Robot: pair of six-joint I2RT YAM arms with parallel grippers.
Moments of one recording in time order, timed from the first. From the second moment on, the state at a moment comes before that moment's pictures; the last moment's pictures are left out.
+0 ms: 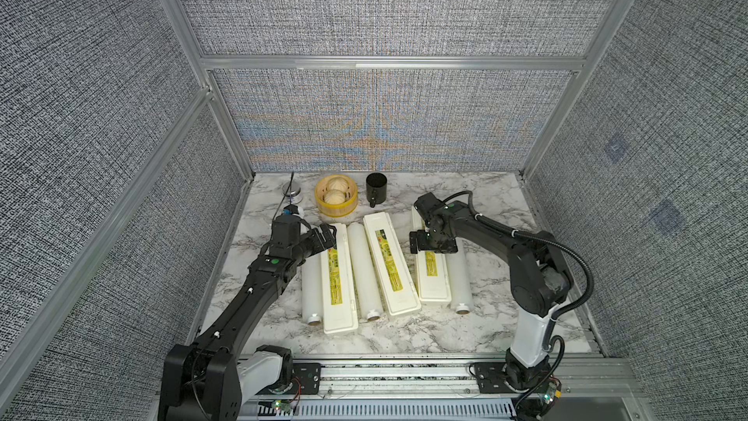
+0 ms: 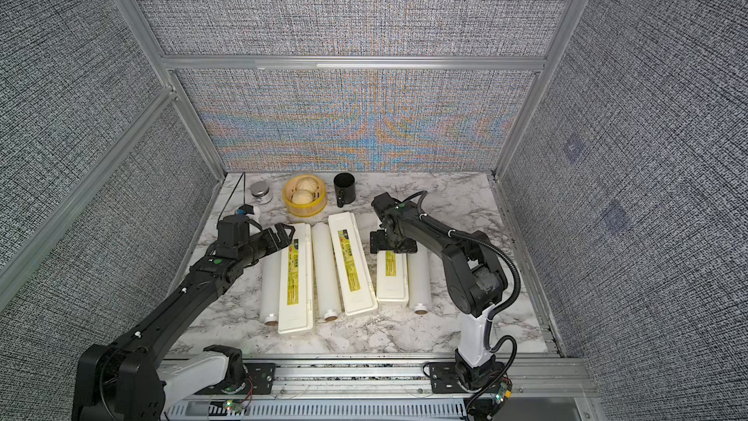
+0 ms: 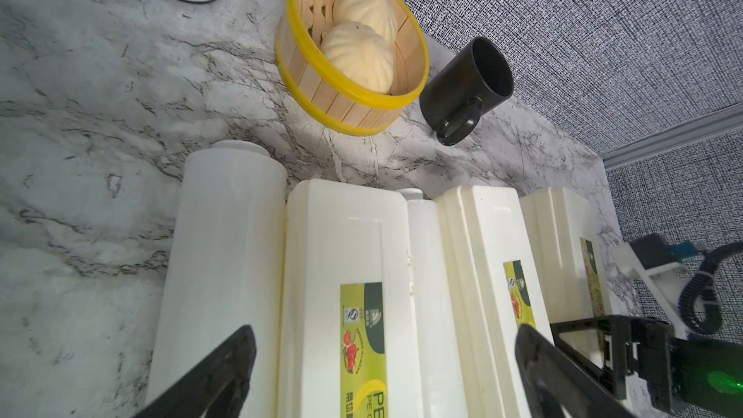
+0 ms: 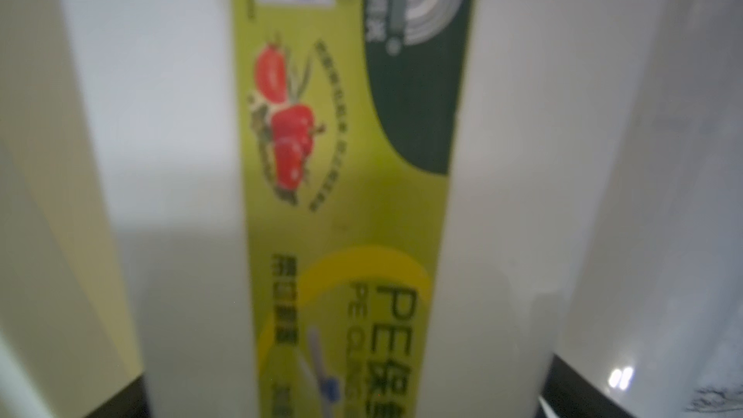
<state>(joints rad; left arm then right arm) -0.22 1.15 0.72 -0.20 0.19 -0.57 0.53 1.92 1.44 -0.89 0.06 0.47</state>
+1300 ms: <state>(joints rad) -0.51 1.71 1.19 0.54 0.82 -0.97 0.29 1.31 1.30 -0.77 -0.79 0.32</state>
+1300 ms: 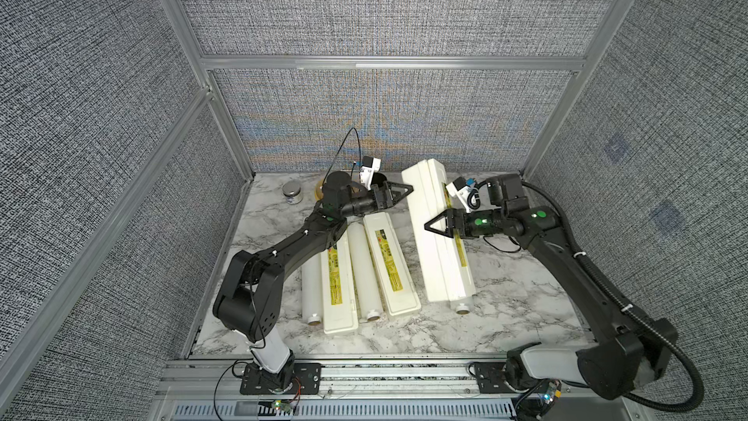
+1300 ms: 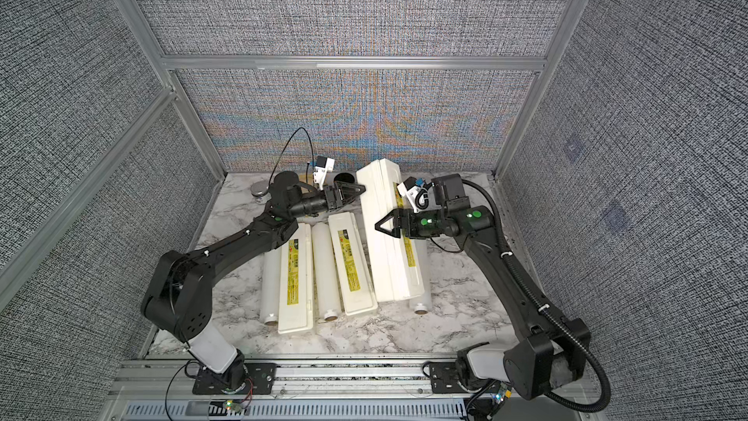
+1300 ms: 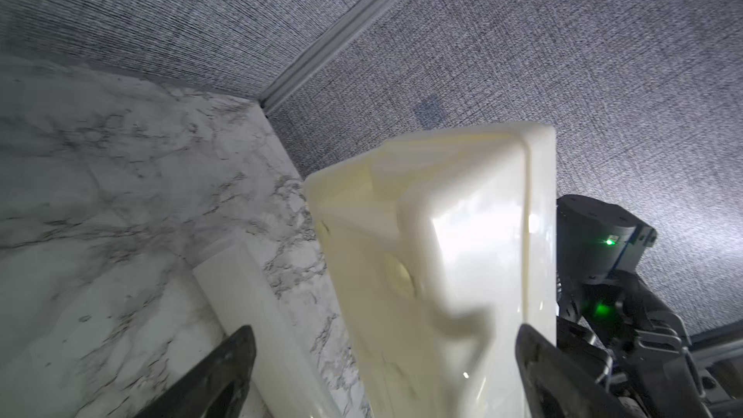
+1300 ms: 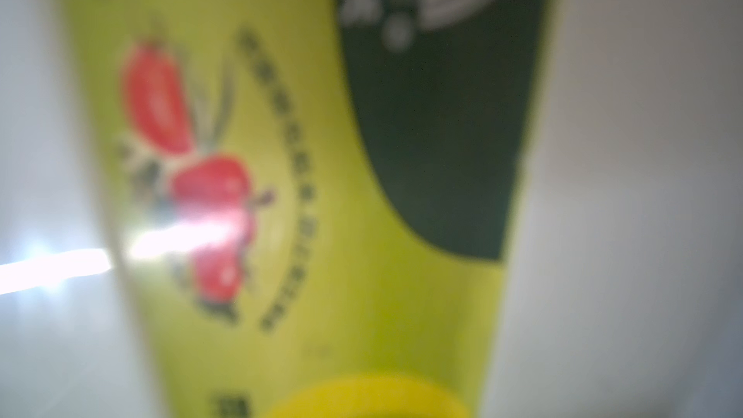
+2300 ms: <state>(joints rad) -0.57 1.75 1.24 0.73 0.89 -1.19 0.25 1.29 1.19 -0.53 -1.09 0.42</state>
